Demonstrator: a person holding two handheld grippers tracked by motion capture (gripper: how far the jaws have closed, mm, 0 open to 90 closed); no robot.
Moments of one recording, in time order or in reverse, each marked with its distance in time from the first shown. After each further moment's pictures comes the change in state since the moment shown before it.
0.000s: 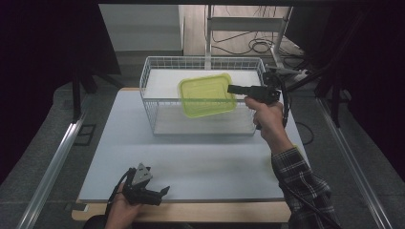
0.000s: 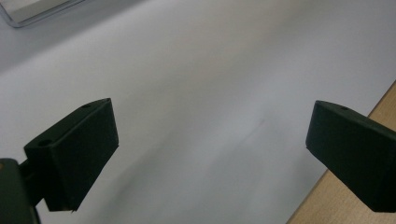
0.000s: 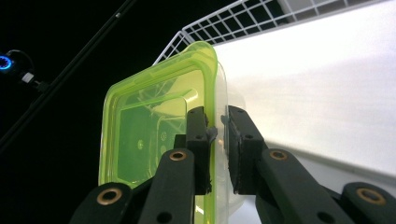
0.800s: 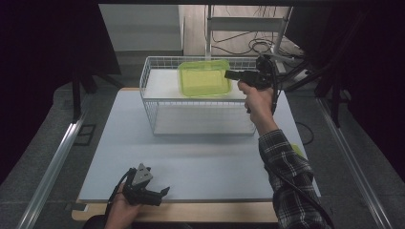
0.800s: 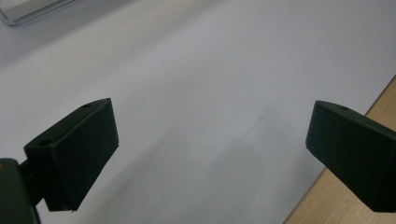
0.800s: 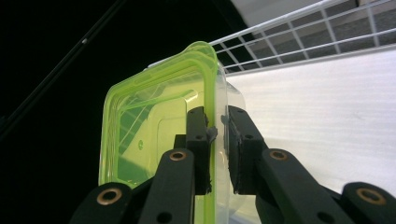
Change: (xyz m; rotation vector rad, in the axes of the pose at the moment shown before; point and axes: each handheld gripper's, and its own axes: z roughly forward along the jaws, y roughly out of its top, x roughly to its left) left arm 0.000 -0.001 0.001 0.006 -0.006 0.004; right arm -0.007 0.033 0.031 -0.073 -0.122 0.033
